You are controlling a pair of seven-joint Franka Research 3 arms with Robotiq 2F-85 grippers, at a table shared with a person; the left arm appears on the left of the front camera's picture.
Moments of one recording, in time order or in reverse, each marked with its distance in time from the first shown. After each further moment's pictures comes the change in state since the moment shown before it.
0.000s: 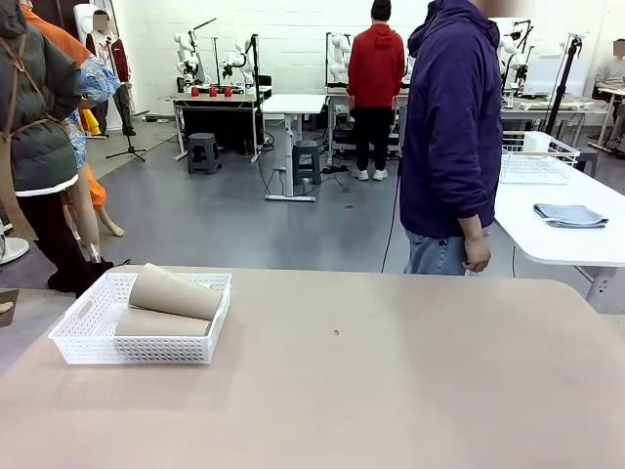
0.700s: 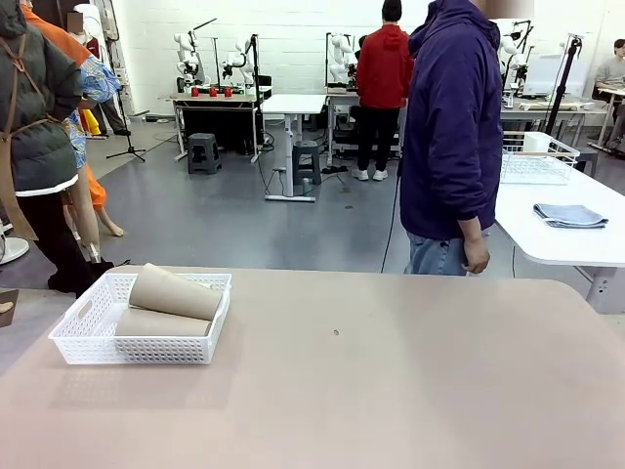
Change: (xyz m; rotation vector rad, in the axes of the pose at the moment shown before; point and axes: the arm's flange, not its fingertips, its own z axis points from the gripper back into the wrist) left arm 0.030 0.193 0.062 -0.937 0.001 0.394; right arm 0.000 0.000 0.000 0.001 0.000 0.000
